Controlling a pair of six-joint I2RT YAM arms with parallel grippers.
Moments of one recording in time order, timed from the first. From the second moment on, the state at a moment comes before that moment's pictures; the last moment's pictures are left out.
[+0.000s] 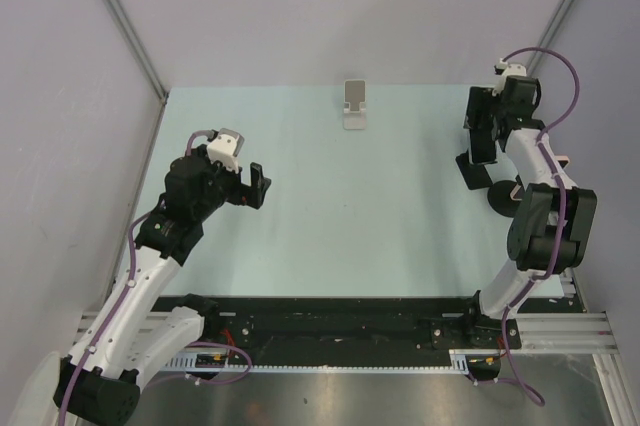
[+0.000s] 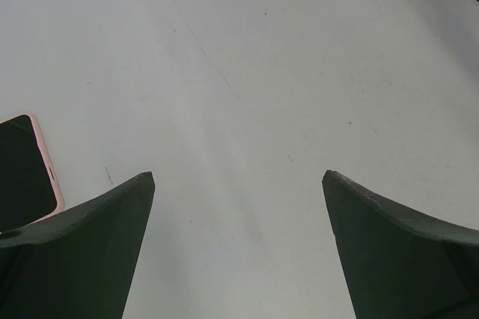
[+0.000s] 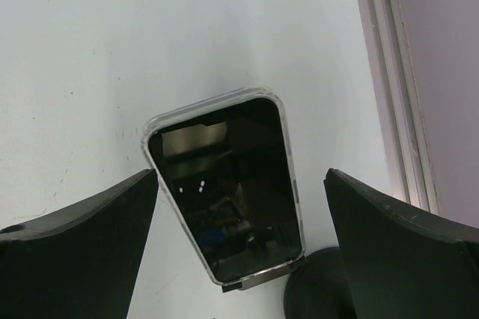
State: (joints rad) left arm -0.33 0.82 0.83 -0.36 0.11 0.00; right arm -0.13 1.72 1.39 -0.21 0.02 -0.04
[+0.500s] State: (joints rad) left arm -0.33 0.82 0.83 -0.36 0.13 0.00; right arm -0.18 1.78 1.39 -0.19 -0.17 -0.08
